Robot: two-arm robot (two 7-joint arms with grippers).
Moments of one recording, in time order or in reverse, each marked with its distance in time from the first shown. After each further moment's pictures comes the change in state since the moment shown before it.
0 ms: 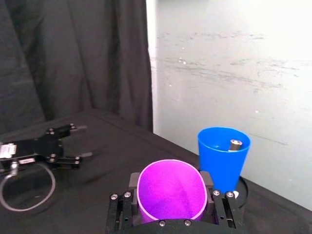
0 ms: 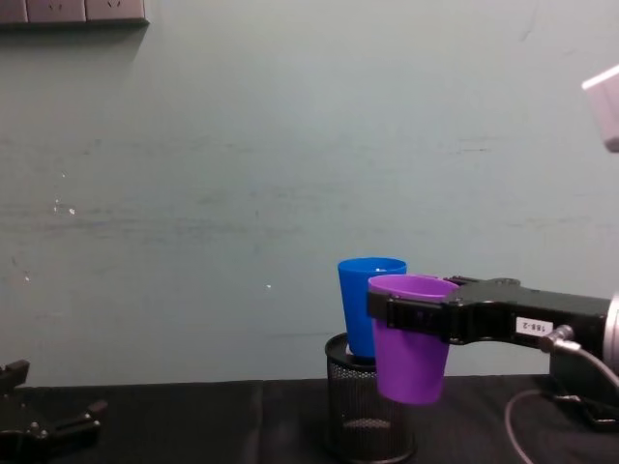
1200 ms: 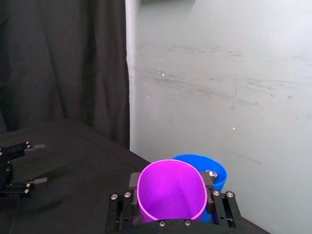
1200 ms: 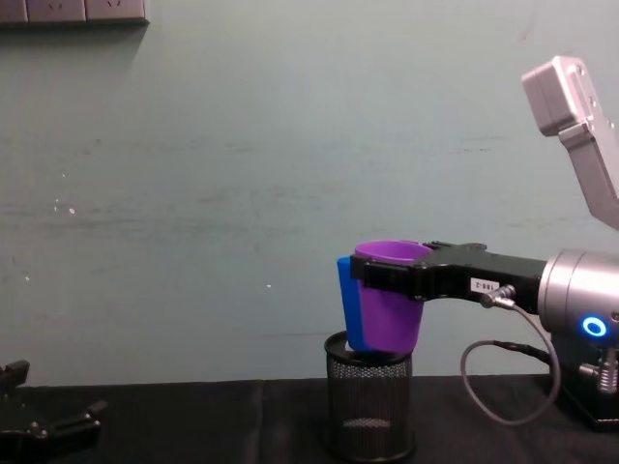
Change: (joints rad) left arm 0.000 0.000 0.000 0.000 0.000 0.000 0.000; right arm 0.153 -0.126 0.009 0.218 -0.106 -0.068 -0.020
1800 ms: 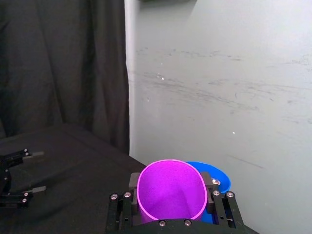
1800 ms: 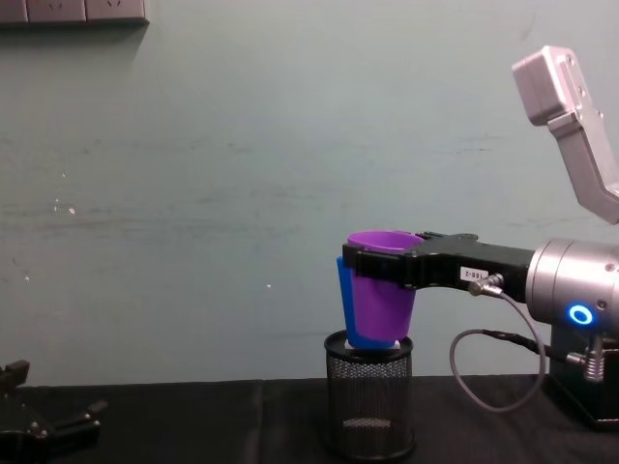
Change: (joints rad) left arm 0.000 0.000 0.000 0.000 0.000 0.000 0.000; right arm 0.015 -0.022 0.007 0.012 -0.009 0.004 -0.002
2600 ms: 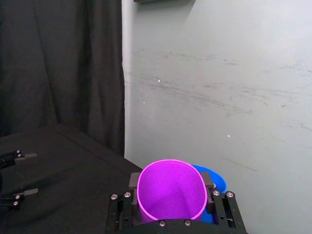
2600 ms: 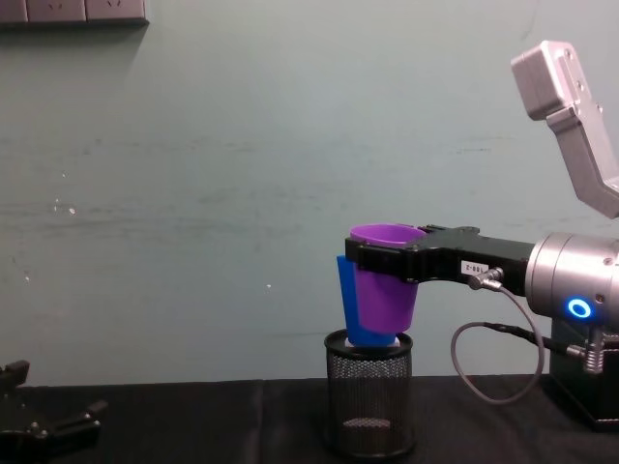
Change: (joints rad) left arm 0.000 0.000 0.000 0.000 0.000 0.000 0.000; right arm 0.008 -0.006 0.007 0.007 -0.022 -0.009 -0.010
